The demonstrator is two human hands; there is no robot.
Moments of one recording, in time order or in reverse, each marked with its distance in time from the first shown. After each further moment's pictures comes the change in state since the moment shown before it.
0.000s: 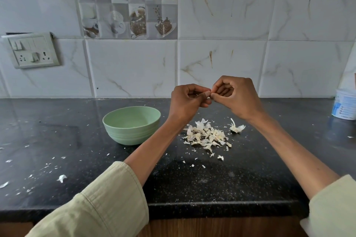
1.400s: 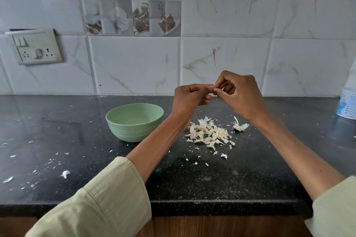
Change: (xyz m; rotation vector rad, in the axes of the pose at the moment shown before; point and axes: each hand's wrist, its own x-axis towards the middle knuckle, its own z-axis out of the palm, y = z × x) left_hand 0.002 0.000 0.002 -0.223 0.069 -0.228; right_hand 0.000 -0.006 0.003 -0.118 0.033 -0.099
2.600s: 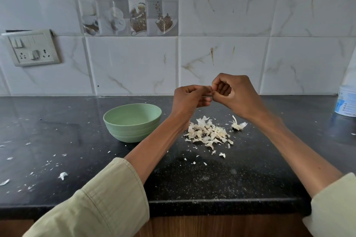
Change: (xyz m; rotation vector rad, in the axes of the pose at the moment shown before) left_hand -0.005 0.001 0.005 -0.027 0.001 -0.050; right_hand -0.001 0.002 0.000 0.089 -0.093 0.006
